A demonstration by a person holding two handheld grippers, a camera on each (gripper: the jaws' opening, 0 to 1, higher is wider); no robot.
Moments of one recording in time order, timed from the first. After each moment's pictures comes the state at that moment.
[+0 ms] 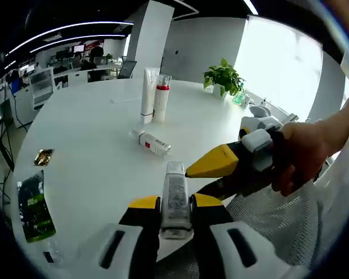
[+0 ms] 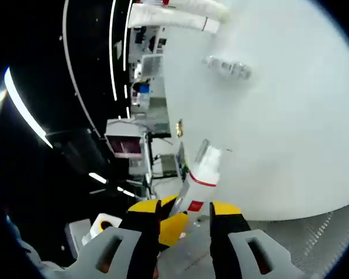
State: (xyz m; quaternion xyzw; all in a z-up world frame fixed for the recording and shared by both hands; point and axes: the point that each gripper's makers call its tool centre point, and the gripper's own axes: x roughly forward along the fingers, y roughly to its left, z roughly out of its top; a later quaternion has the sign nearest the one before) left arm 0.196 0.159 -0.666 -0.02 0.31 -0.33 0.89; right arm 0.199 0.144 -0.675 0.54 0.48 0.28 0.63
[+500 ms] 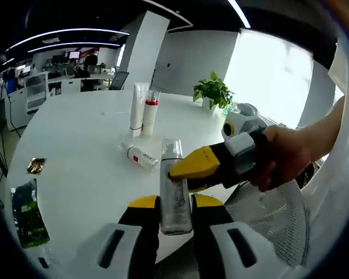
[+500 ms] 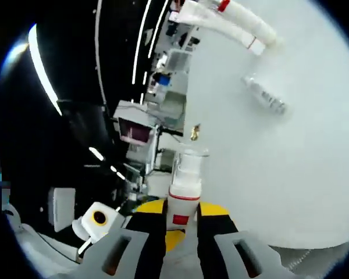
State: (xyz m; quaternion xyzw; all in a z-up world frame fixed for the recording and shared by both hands) left arm 0.187 0.143 -0.655 -0.02 0.28 -0.36 0.89; right arm 0.202 0.139 -0.653 0.39 0.45 0.38 0.71
